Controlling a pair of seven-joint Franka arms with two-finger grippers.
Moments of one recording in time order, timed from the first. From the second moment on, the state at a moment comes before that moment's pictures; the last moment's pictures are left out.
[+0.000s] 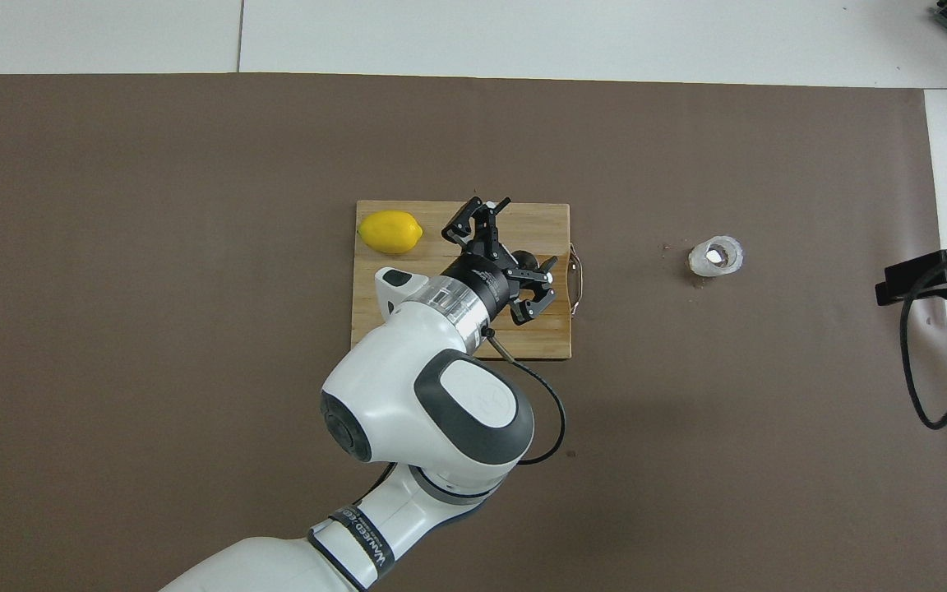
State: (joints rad) left arm -0.58 0.42 -0.34 -1.71 -1.62 3.33 -1.15; right arm -0.09 -0.03 0.01 -1.61 0.01 1.51 -0.05
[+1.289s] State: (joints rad) left arm -0.28 0.34 -0.33 -1.77 -1.49 2.93 -1.01; right arm -0.10 -0.04 0.01 -1.64 0.01 1.53 -0.23
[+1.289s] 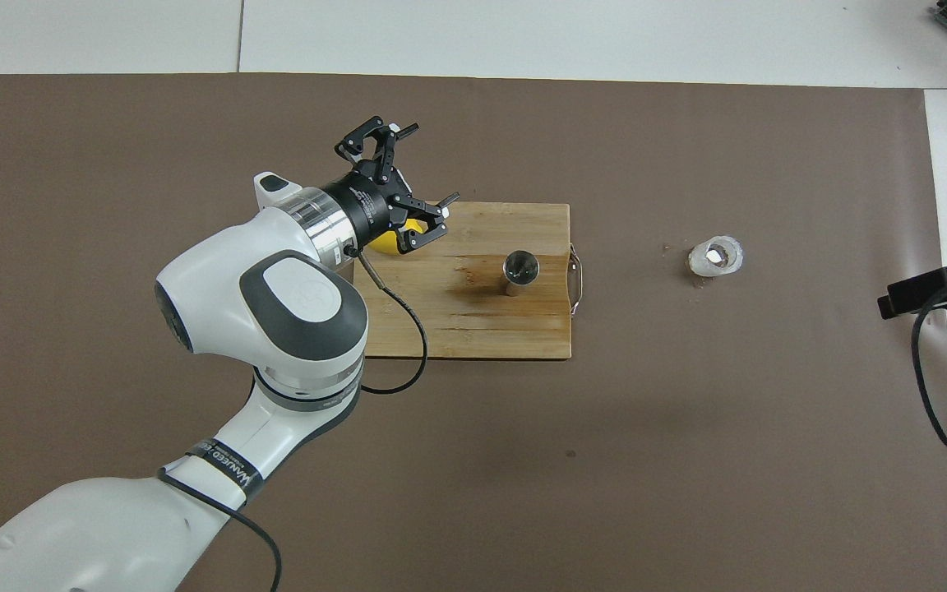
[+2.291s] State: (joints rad) left arm -0.08 0.26 -0.26 -1.80 -0.59 2.33 -1.01; right arm -0.18 0.03 0.01 -1.97 0.27 2.10 -1.37
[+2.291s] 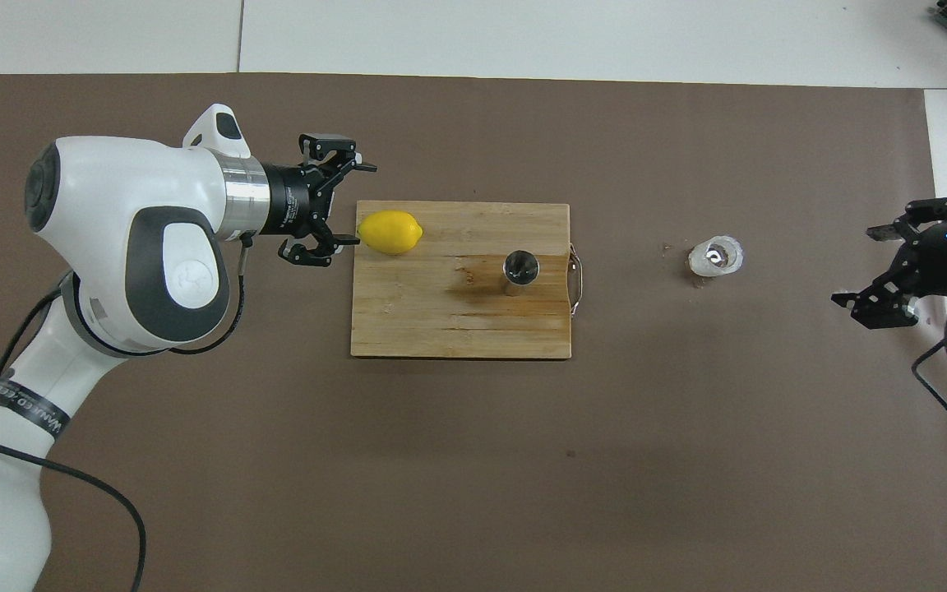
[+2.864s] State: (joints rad) left arm -0.02 0.24 -0.26 -1.65 -0.23 2.07 -0.89; right arm -0.21 0.24 0.01 -1.97 0.60 2.20 -1.82
